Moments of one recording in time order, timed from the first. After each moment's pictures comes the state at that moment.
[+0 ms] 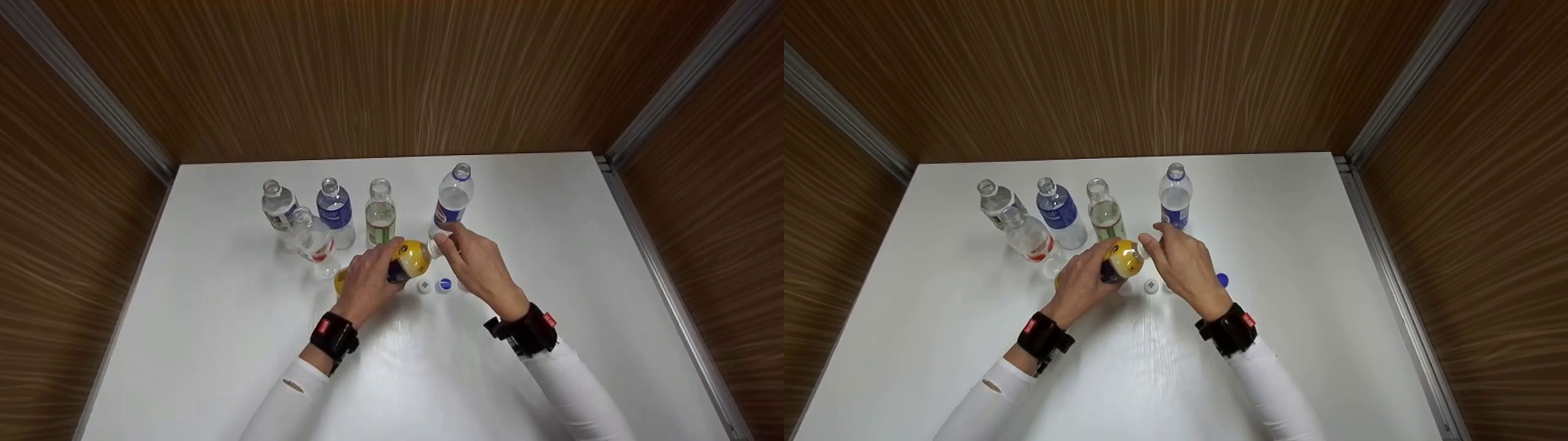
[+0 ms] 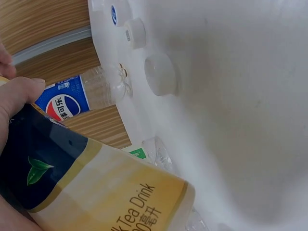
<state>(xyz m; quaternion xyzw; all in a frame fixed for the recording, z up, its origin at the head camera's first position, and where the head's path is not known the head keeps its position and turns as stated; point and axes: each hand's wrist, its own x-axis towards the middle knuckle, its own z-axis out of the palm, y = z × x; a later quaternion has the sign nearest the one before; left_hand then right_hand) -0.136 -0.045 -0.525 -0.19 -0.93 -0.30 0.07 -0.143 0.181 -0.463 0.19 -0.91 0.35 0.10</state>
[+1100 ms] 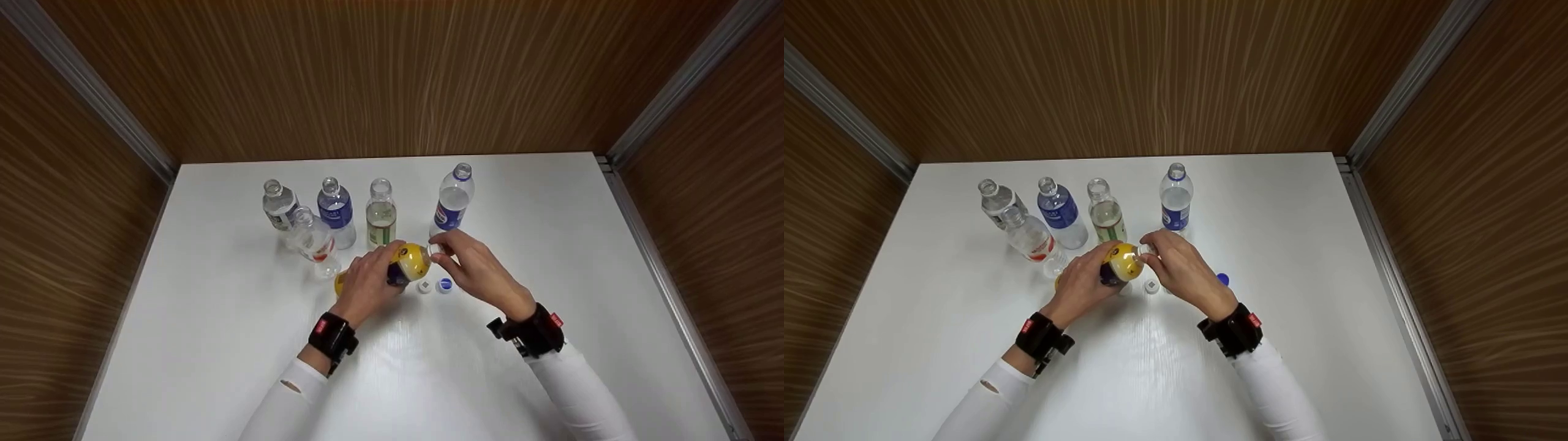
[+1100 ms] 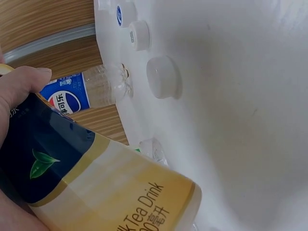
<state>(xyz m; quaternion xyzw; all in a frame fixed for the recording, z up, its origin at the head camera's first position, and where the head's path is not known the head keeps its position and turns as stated) -0.136 -0.048 -0.523 -0.19 -0.93 -0.31 0.03 -0.141 0.189 -0.461 0.35 -0.87 0.35 0.09</state>
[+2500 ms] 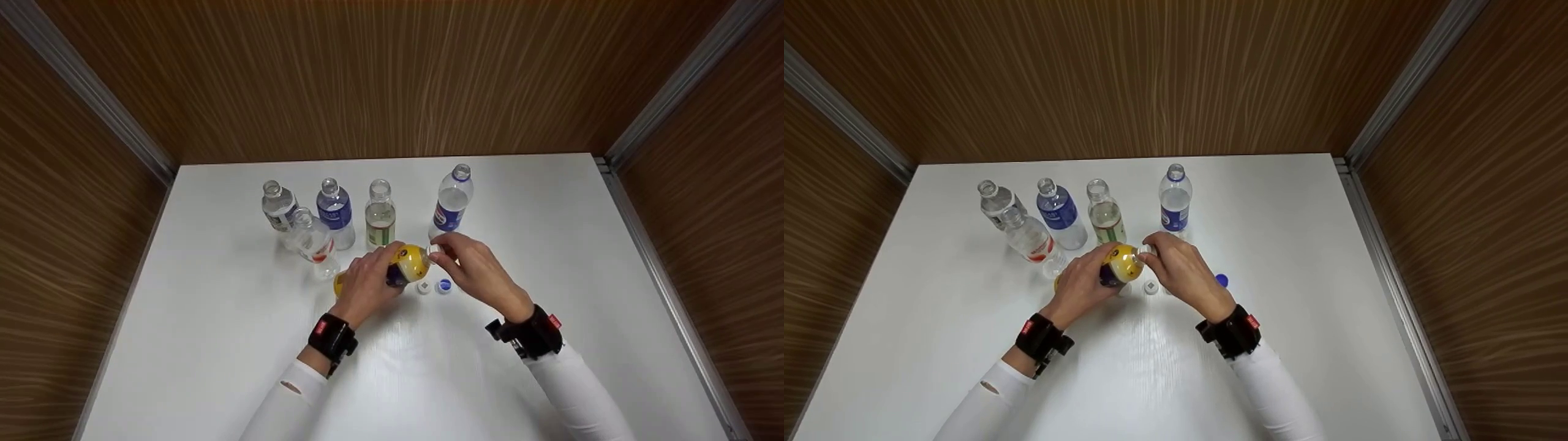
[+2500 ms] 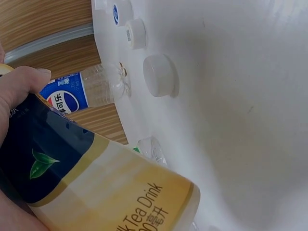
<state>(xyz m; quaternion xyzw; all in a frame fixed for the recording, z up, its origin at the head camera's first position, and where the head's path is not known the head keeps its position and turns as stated) -0.136 -0.049 -0.527 -0.19 -0.93 -0.31 0.06 -0.141 0.186 -0.462 0.32 -0.87 0.36 0.09</state>
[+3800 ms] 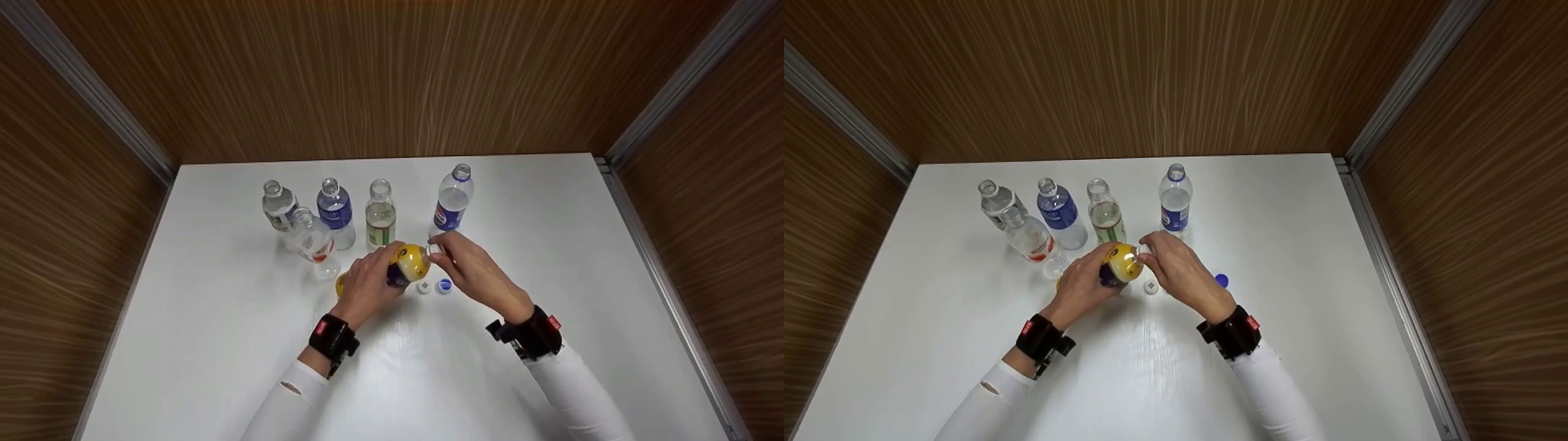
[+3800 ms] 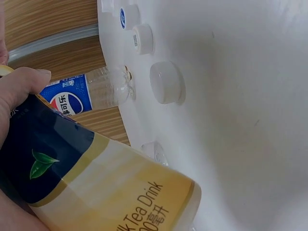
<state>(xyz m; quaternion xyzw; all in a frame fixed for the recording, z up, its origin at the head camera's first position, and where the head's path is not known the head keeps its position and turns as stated) -0.133 -0.047 -0.524 -0.17 -0.93 -0.33 0.03 -0.141 0.187 -0.463 0.35 -0.87 0.33 0.08</state>
